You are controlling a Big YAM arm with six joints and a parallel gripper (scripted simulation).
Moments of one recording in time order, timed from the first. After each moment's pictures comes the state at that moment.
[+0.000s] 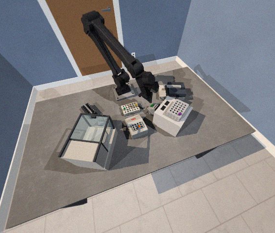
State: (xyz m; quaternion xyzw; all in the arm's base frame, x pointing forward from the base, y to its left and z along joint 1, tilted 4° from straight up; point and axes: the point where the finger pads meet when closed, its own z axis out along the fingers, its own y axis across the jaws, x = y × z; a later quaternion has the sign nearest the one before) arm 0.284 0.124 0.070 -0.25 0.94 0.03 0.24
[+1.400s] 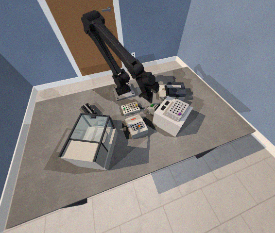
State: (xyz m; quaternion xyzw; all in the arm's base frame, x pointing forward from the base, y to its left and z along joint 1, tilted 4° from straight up) arm 0.288 0.125 0.070 -0.25 0.94 0.03 0.24
